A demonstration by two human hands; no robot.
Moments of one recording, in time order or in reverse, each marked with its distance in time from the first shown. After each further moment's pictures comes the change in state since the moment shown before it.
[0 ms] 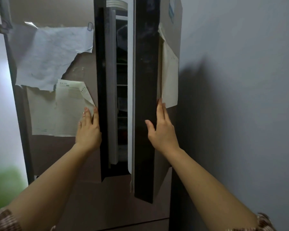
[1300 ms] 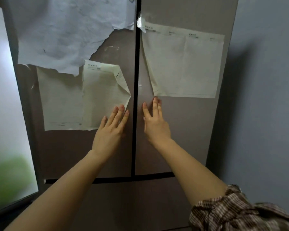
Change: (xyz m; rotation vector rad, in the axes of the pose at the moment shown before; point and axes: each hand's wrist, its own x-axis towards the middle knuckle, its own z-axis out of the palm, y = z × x) left_hand 0.037 -0.065 0.073 0.124 0.172 0.385; right_hand 0.091 0.015 0.180 -0.501 -0.113 -0.103
